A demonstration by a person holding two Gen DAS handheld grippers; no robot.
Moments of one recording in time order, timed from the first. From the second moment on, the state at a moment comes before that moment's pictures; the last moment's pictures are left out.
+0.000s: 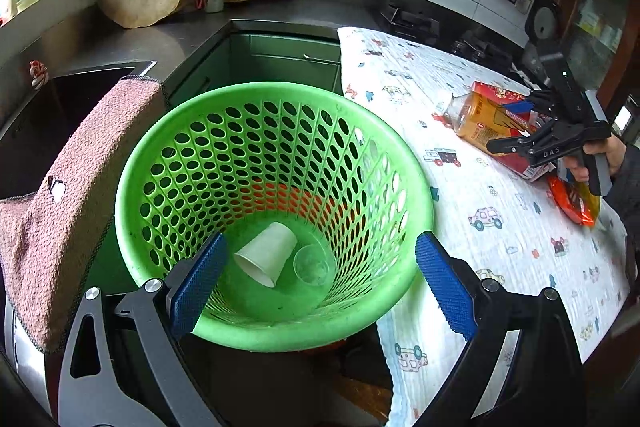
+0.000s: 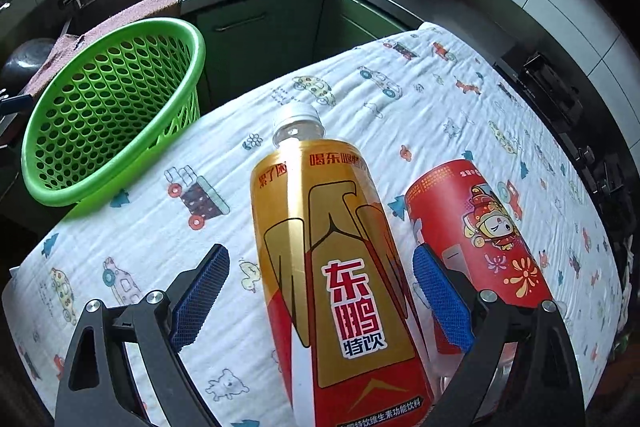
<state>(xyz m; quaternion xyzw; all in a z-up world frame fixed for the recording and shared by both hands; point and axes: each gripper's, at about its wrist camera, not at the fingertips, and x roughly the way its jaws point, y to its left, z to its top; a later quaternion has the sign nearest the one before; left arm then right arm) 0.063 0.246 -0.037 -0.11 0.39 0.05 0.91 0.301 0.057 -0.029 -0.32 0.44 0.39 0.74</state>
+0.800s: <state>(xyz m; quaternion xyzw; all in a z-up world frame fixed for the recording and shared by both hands) 0.096 0.191 -0.025 -0.09 0.39 -0.01 0.91 0.279 0.039 -0.006 -0.26 0.45 0.40 0.76</state>
